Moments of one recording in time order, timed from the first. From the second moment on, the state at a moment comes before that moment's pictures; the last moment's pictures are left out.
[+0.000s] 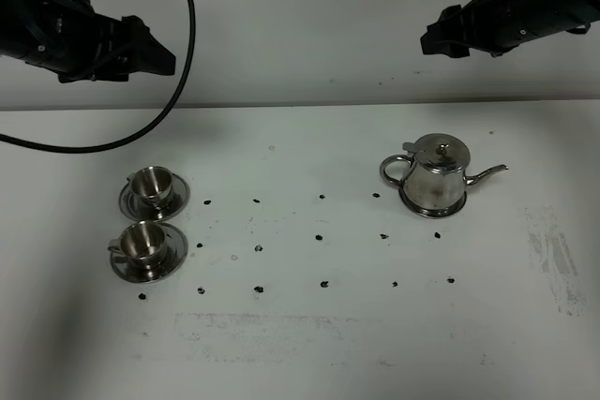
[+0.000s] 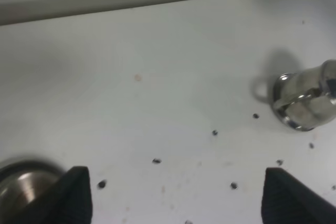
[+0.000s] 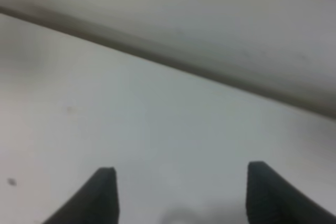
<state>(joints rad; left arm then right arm) -0.01 1.90 -1.69 -0.66 0.84 0.53 0.10 2.14 -2.02 0.61 0.84 -0.58</state>
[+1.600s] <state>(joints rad) 0.08 0.22 -0.58 -0.29 1.03 0.23 0.48 1.62 -1.21 1.52 0.28 -1.56</state>
